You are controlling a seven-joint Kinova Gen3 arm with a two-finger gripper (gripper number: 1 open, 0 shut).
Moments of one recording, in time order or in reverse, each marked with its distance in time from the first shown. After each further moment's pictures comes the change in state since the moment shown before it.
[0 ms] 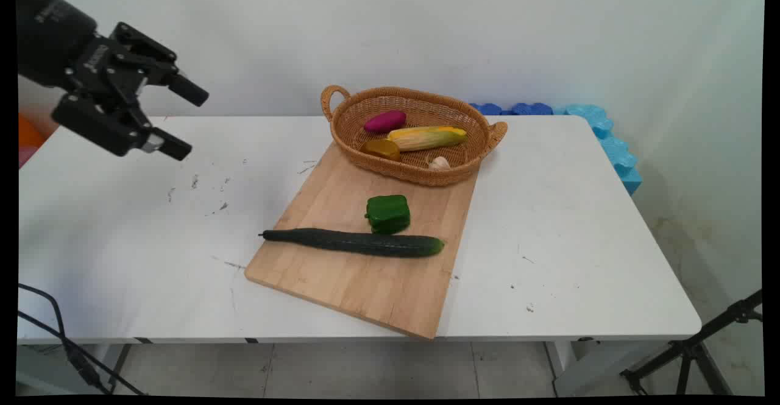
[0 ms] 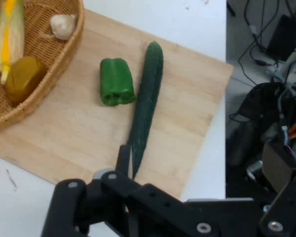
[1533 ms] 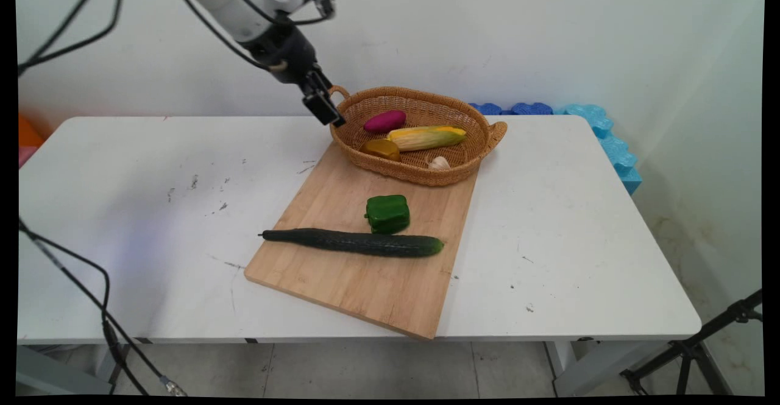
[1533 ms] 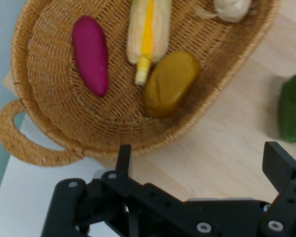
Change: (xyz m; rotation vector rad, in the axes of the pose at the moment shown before) arm 0.086 -0.151 0.214 0.250 -0.229 -0.098
